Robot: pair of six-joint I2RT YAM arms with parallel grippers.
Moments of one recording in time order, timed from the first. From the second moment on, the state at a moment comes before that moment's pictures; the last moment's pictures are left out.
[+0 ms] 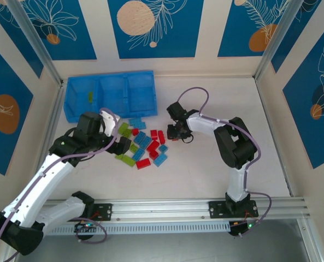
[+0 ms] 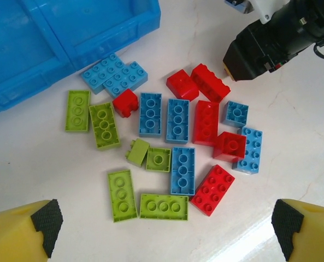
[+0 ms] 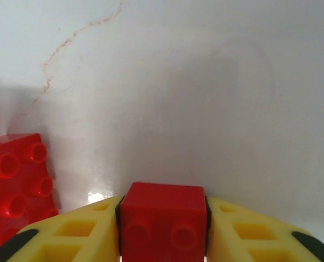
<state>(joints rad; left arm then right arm) -0.48 0.95 1.01 -0.85 0.09 -0.02 0.57 1.94 1.28 -0.59 -0.01 0.46</state>
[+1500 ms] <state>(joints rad) -0.49 1.01 0.95 -0.84 0.09 0.01 0.63 1.87 2.06 -0.84 -0.17 0.37</state>
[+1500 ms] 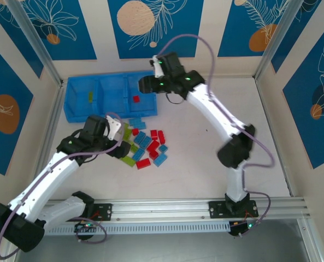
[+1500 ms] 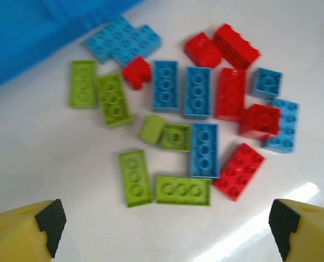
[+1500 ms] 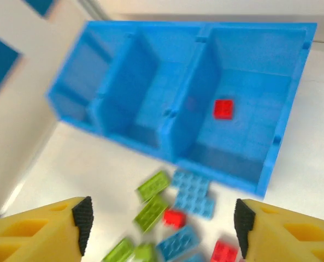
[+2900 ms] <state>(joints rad) -0.72 1.68 1.02 -0.59 0.01 -0.31 0.67 0.82 1.01 -0.97 -0.25 0.70</state>
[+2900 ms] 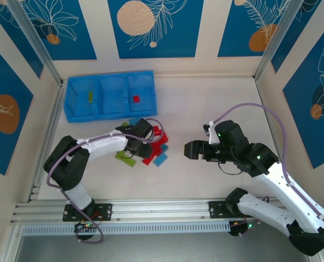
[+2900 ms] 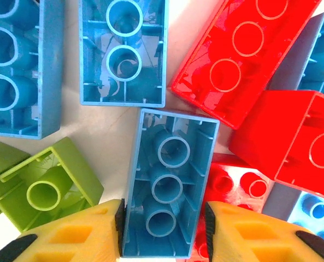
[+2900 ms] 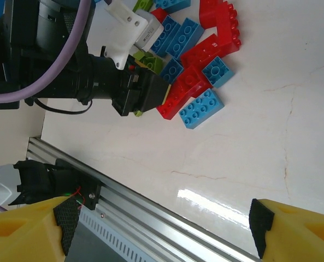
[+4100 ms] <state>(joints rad) -0.73 1.81 1.15 -0.62 -0.13 -0.23 0.67 1.00 1.10 -0.90 -0.25 0.65</state>
